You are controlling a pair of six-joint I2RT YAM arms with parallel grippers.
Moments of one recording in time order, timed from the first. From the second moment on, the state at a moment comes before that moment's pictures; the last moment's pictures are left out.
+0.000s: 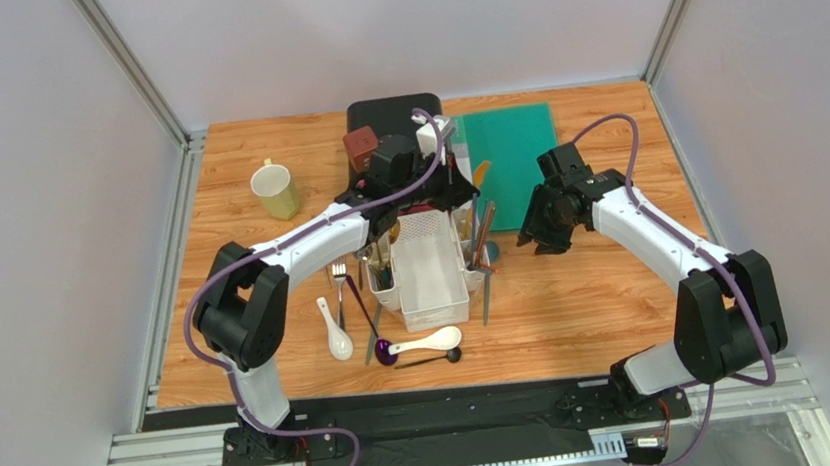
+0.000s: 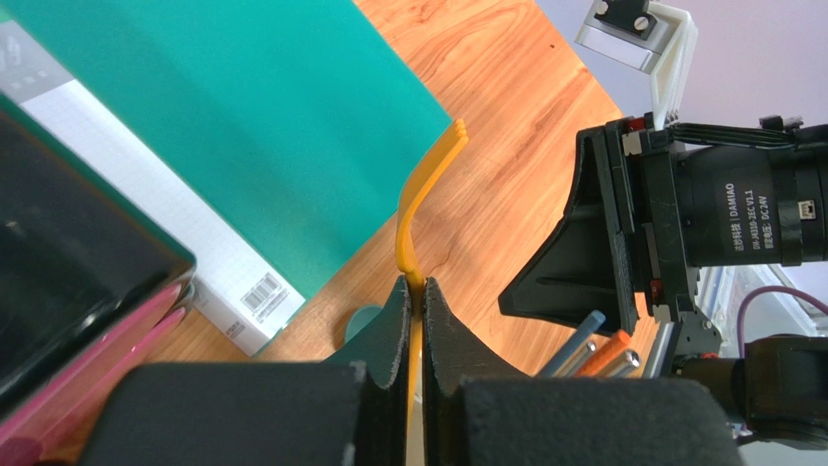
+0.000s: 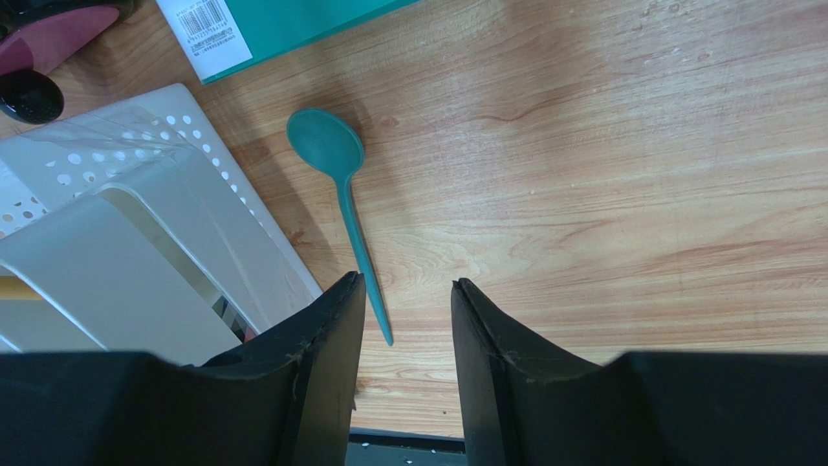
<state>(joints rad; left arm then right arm) -0.68 1.85 1.34 0.16 0.43 -0.37 0.29 1.42 1.03 -0.73 -0.07 0.75</state>
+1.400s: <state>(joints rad) -0.69 1.61 1.20 -0.01 0.33 -0.30 0.34 1.44 1.03 -0.72 -0.06 0.79</state>
